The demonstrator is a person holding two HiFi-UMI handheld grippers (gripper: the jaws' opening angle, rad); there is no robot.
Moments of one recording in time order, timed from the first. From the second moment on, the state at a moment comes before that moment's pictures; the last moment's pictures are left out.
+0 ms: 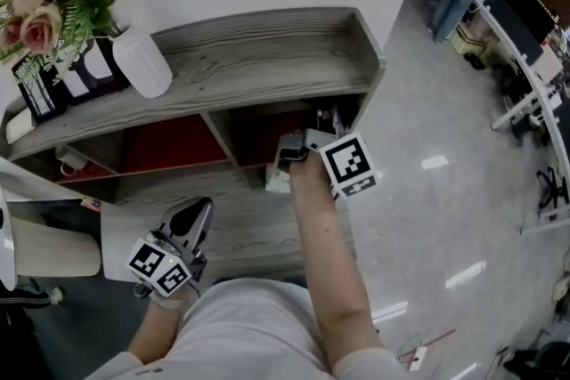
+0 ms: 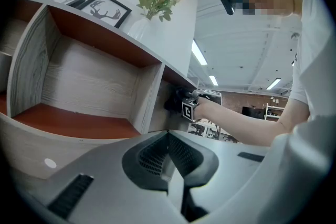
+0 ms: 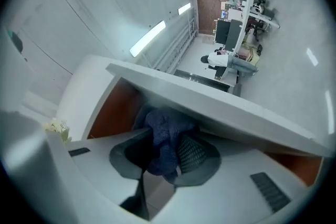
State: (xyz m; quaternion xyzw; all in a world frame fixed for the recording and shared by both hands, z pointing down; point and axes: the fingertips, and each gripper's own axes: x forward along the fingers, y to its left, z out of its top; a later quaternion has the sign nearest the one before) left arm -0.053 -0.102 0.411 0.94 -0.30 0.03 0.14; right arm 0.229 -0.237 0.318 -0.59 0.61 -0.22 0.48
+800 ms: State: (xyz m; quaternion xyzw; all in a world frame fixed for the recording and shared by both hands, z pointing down) left arm -0.039 -0.082 0.420 0.95 -0.27 0.03 0.15; right arm 0.230 -0.175 0.365 -0.55 0.57 -0.30 0.53
